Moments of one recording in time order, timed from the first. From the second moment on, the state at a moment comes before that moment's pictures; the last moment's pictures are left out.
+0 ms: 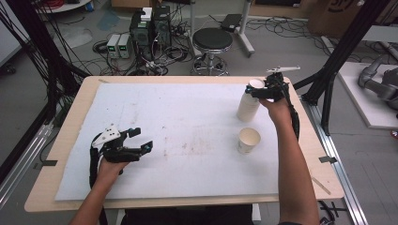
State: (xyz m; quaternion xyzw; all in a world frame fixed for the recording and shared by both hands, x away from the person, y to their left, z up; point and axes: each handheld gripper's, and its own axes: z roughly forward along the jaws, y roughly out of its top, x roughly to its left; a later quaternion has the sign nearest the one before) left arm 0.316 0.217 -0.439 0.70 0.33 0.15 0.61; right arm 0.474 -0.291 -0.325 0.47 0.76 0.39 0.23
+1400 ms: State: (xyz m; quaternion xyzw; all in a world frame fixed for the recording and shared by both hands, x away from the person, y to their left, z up) left arm 0.317 0.216 -0.440 0.71 0.33 0.15 0.61; right arm 0.475 -0.292 -0.322 0.48 0.74 0.41 0.23
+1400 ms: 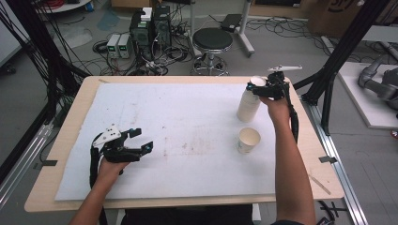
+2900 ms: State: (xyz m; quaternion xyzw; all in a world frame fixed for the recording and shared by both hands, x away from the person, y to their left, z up) left arm 0.317 0.214 -0.441 0.71 0.33 0.14 0.61; right arm 0.472 -0.286 -0.319 0.46 0.74 0.43 0.25
